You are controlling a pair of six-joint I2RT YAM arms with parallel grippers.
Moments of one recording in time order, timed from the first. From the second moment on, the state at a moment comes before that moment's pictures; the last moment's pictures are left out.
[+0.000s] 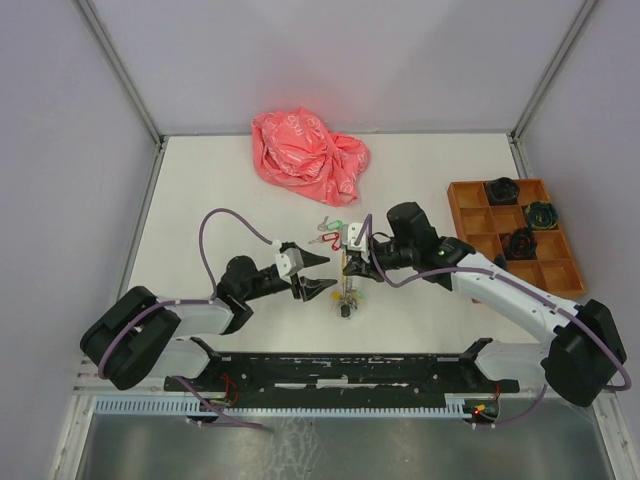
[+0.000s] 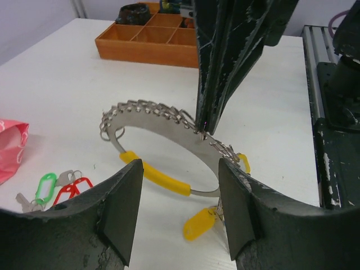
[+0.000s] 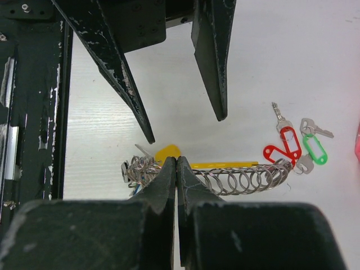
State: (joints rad) left arm -0.67 1.32 0.24 1.14 0.59 0.03; right arm 0.69 1.22 0.86 -0.27 -0.66 -0.54
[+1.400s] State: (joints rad) left arm -0.67 1.37 0.30 1.17 0.79 0.11; right arm 0.69 1.27 0.87 -0.20 -0.81 -0.55
